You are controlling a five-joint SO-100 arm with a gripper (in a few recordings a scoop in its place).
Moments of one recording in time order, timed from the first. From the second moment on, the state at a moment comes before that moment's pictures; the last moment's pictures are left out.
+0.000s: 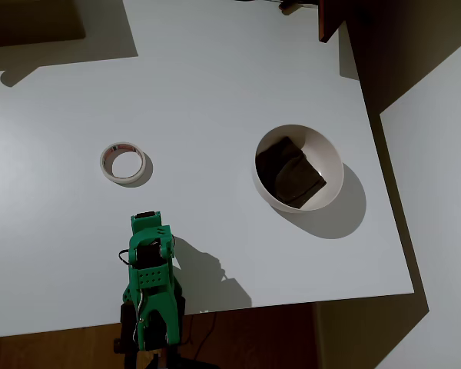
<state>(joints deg) -2.0 193.8 166.6 79.6 -0.3</state>
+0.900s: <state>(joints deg) -0.1 193.8 166.6 79.6 0.4</state>
